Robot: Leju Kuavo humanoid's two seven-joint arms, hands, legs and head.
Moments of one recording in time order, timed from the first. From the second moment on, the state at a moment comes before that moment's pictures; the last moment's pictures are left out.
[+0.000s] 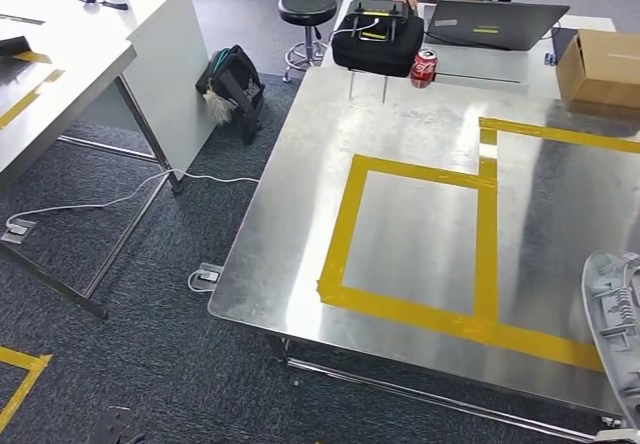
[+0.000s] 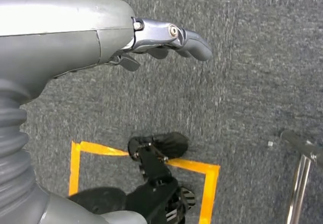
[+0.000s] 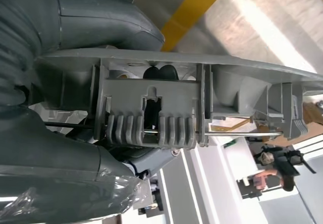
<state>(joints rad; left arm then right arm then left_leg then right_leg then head) 0.22 -0.20 0.42 -0.89 -0.59 -0.28 -0.09 0.70 0.20 -0.50 -2.29 0.90 -0.06 -0.15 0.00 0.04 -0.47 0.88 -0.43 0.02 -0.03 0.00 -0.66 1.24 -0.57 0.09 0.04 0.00</state>
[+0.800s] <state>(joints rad) 0.21 -0.23 0.49 -0.90 -0.65 -0.30 -0.10 0.55 0.33 -0.75 -2.28 0.99 0.08 -0.25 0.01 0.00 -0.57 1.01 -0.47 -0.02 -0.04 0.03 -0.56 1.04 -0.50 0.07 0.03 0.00</state>
